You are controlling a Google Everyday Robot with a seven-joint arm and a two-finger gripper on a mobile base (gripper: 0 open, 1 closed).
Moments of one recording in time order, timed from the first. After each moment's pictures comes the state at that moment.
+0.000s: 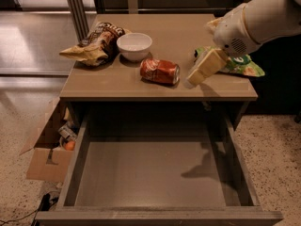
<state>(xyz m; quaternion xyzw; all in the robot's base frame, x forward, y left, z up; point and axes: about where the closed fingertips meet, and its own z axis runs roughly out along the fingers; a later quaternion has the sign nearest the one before) 0.573 -0.121 0.950 -0.55 0.74 0.10 0.38</state>
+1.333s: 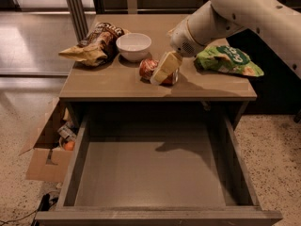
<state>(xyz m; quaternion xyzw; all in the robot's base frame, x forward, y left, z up) 0.658 -0.046 0.890 -0.58 0.72 0.12 0.35</state>
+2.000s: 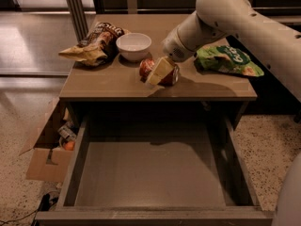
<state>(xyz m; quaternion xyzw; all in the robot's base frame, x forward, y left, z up) 0.680 -0.030 0.854 -0.58 0.74 0.14 0.32</state>
